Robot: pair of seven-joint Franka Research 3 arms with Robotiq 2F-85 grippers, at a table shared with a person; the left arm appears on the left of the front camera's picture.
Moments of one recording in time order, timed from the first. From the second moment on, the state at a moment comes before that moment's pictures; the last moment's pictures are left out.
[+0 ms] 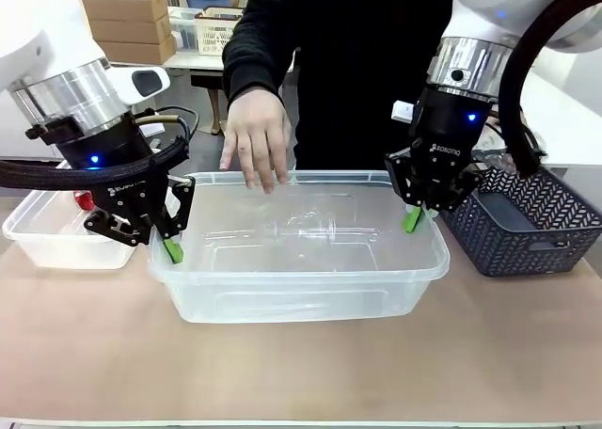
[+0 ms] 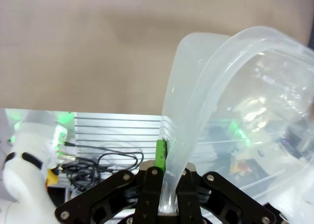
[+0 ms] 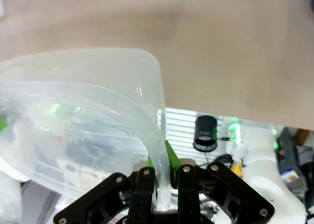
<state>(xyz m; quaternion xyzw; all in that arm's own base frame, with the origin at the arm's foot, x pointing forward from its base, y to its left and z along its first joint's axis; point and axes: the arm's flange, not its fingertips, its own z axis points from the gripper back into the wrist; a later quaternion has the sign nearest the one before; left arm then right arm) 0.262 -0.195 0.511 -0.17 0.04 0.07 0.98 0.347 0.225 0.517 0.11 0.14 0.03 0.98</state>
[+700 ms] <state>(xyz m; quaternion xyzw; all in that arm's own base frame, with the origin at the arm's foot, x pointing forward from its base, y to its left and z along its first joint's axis) 0.262 -0.195 0.511 -0.17 0.04 0.07 0.98 0.347 0.225 0.517 0.11 0.14 0.03 0.98</state>
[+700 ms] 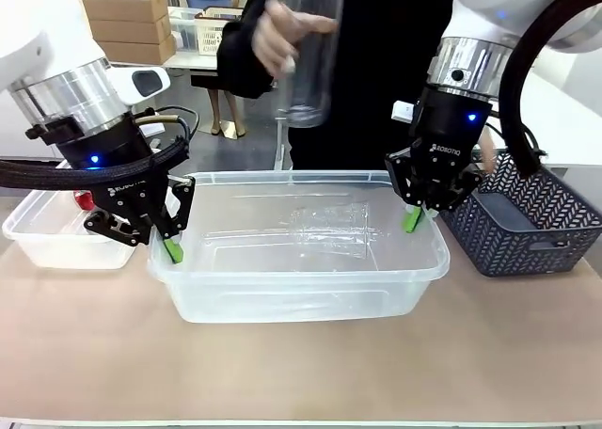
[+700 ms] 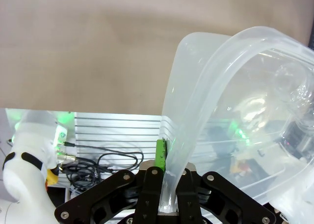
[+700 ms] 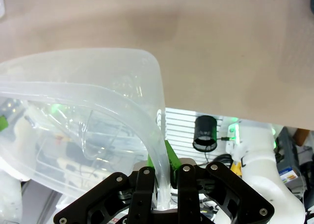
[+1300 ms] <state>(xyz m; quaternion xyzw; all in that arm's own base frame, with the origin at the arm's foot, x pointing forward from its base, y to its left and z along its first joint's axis) 0.262 -0.195 0.511 -0.16 0.04 0.07 0.98 0.347 0.225 0.517 0.11 0.14 0.03 0.98</state>
